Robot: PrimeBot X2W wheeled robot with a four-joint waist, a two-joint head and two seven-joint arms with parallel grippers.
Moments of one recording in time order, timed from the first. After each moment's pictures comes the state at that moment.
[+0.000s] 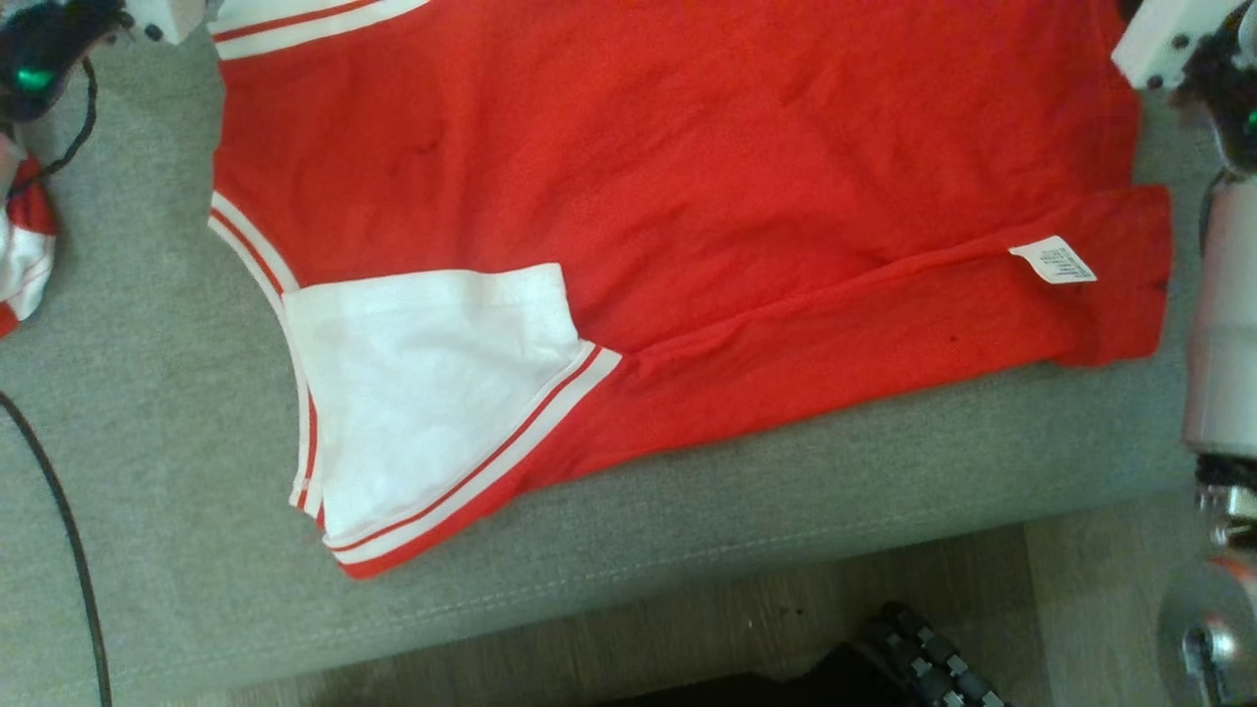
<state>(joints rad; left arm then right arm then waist) -1.32 0.57 -0.93 0.57 -0.87 -0.13 0.24 -0.97 -0.17 -0.05 0.51 0.06 0.12 0.70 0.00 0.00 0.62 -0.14</state>
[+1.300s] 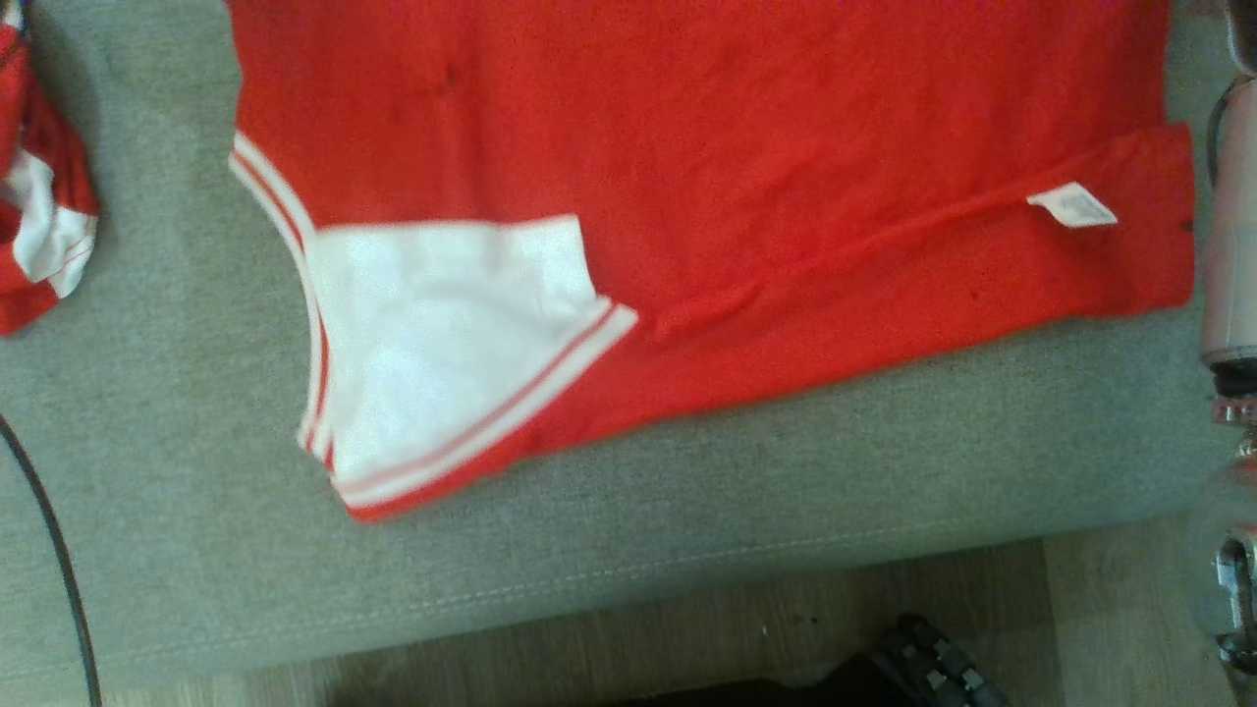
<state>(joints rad) -1.45 0.59 -1.06 0.64 -0.88 -0.13 -0.04 -1.18 -0.17 -0.09 0.77 0.05 0.12 0.48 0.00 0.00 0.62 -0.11</state>
